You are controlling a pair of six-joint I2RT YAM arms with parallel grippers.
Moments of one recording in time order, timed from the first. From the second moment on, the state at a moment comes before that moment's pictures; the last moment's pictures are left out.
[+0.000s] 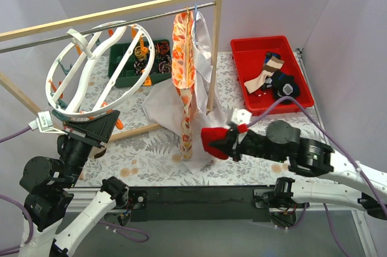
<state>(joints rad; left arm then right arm) -0.56 0.30 1.04 -0.48 -0.18 -0.91 1.28 0.79 1.01 -0.42 -0.06 0.04</state>
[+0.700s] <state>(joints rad) -0.56 0.30 1.07 -0.51 -0.19 -0.90 0.91 0.74 0.80 -0.24 0.76 0.11</state>
